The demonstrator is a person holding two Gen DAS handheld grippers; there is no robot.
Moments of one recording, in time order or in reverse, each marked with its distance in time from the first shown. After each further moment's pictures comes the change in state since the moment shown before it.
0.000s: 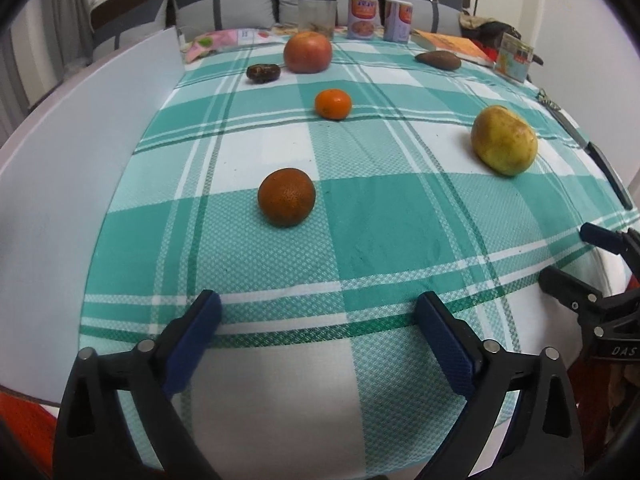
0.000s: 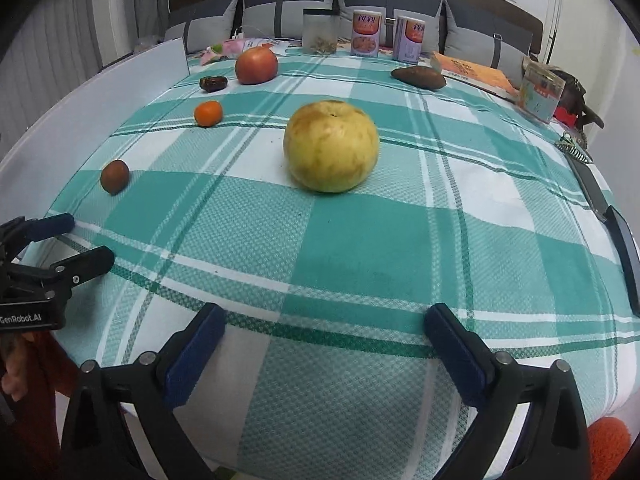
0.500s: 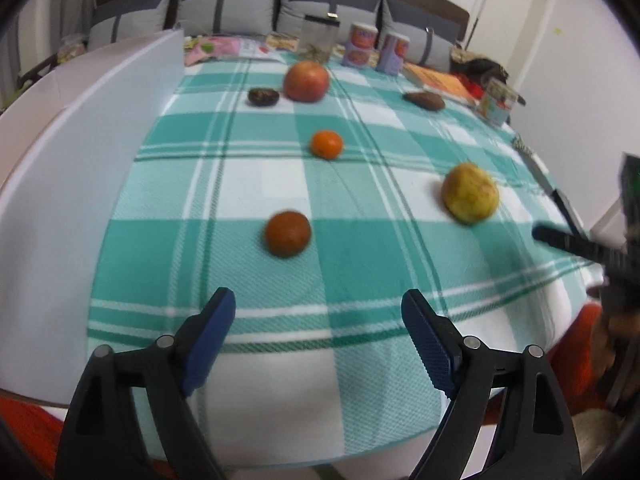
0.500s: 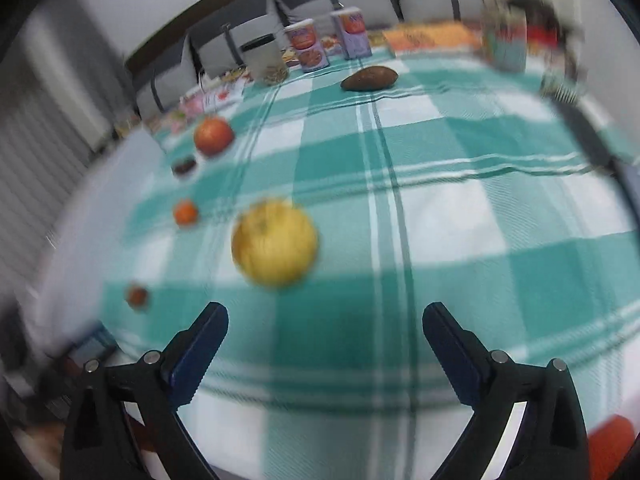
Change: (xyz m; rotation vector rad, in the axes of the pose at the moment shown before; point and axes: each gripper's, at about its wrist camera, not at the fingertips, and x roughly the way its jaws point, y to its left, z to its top) left arm -0.027 0.021 0.016 -0.097 -0.019 -0.148; right arm -0.021 -0.060 0.049 0.259 0.021 0.124
